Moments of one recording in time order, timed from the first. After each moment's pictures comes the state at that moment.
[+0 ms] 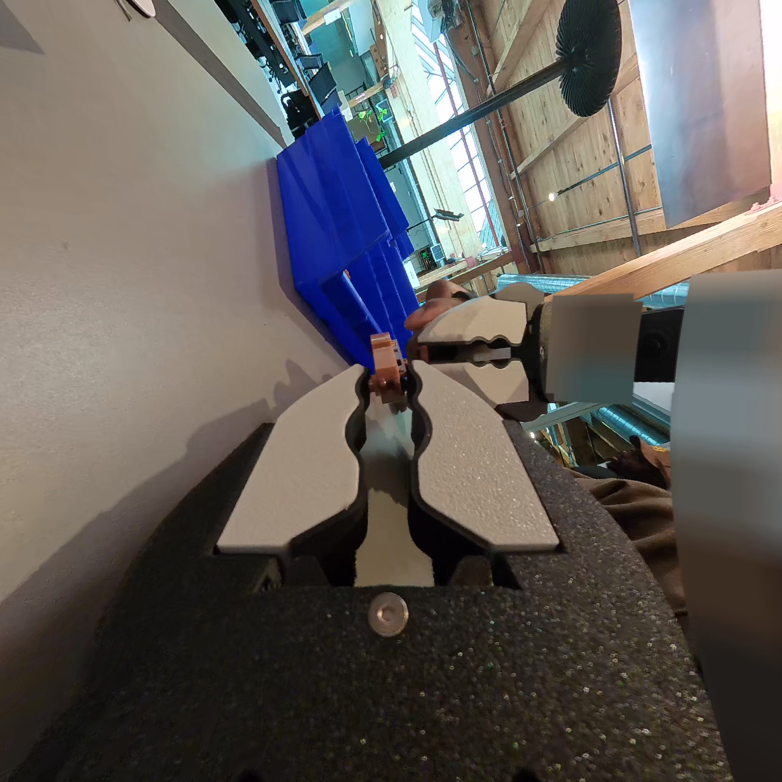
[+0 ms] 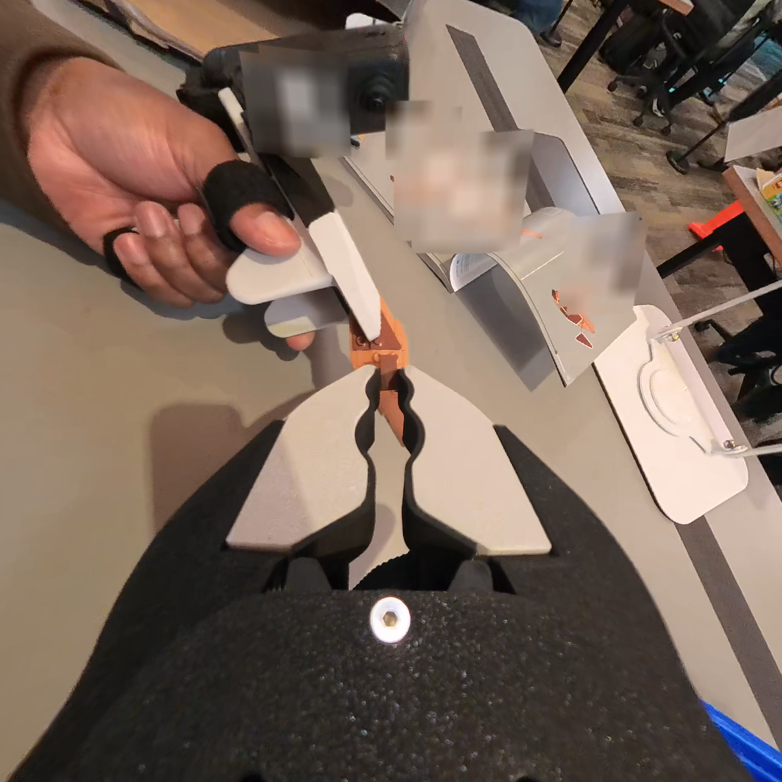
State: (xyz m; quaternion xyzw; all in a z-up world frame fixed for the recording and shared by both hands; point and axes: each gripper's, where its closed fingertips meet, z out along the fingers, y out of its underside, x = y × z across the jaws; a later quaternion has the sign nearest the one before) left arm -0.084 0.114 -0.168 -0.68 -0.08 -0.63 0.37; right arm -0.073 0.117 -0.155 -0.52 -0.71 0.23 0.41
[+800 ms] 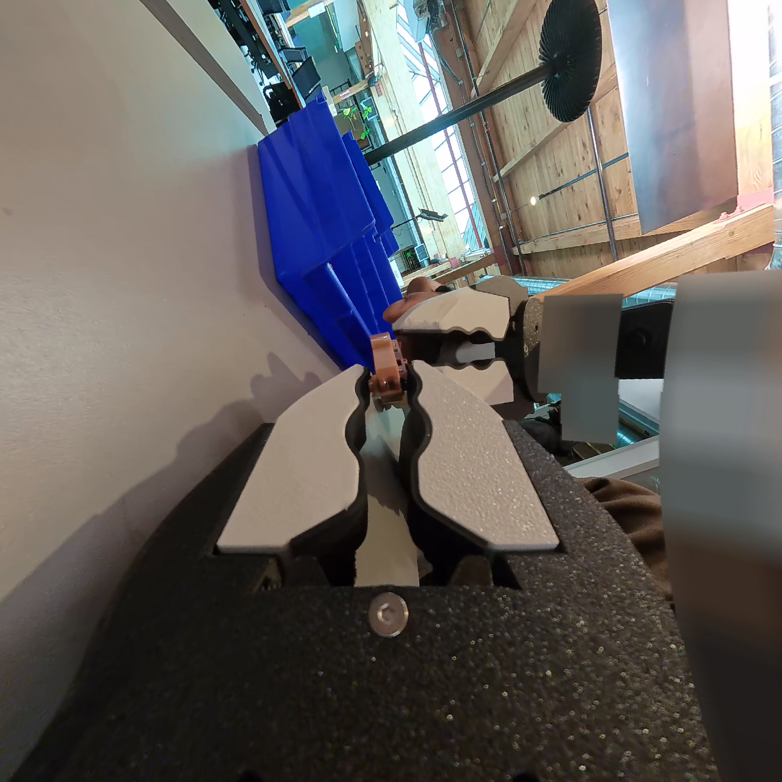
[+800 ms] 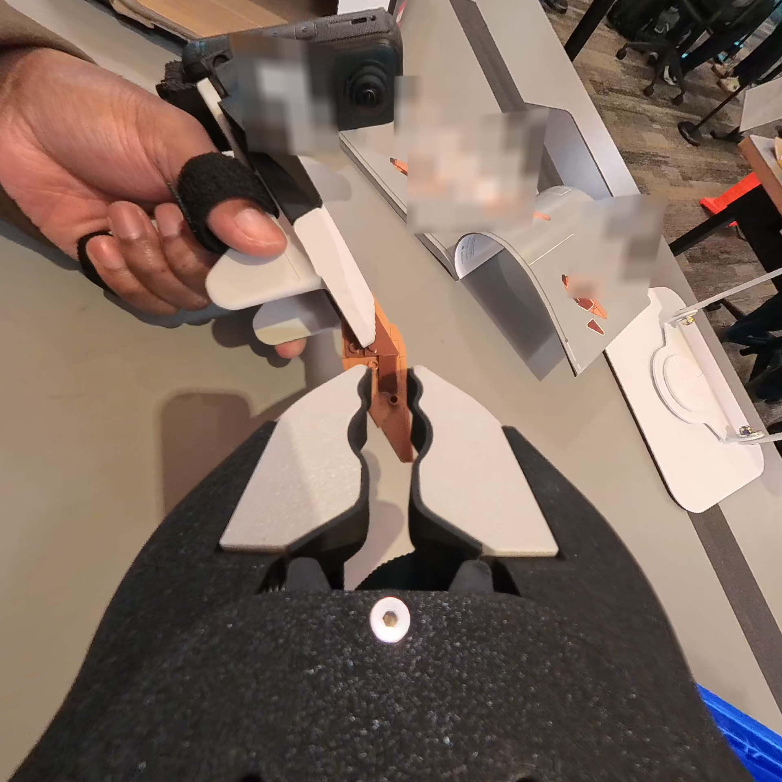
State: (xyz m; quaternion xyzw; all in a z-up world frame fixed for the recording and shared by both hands) left arm -0.075 0.110 -0.166 -0.67 -0.09 -0.64 0.37; right arm -0.073 0.117 -0.163 -0.54 -0.71 0.22 0.39
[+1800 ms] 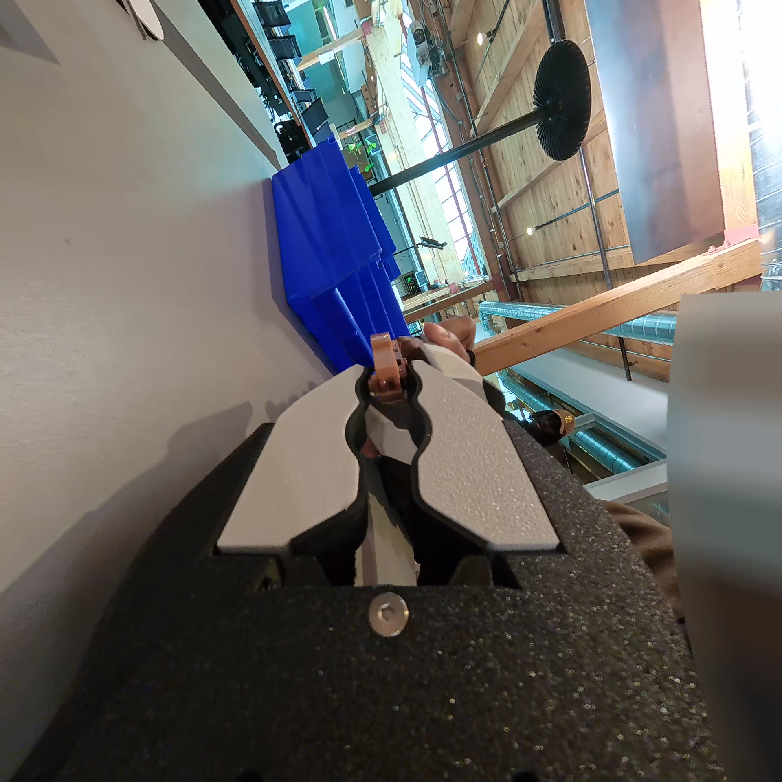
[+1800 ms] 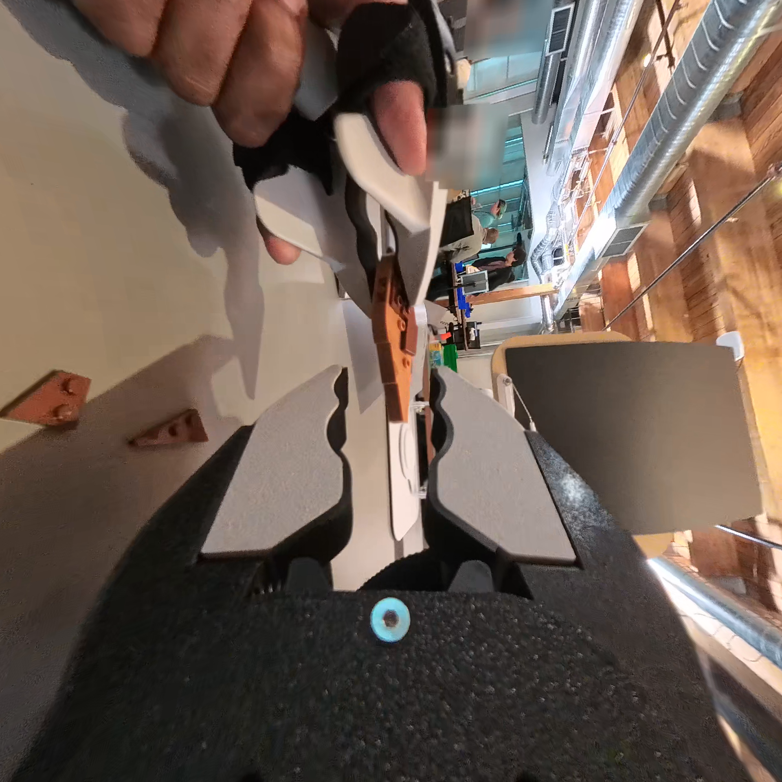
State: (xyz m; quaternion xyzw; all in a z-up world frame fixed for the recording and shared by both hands) left arm -0.087 0.116 -0.165 -0.65 -0.11 -0.64 0.38; right arm -0.065 0.121 -0.169 -0.23 -0.73 -0.05 0.64
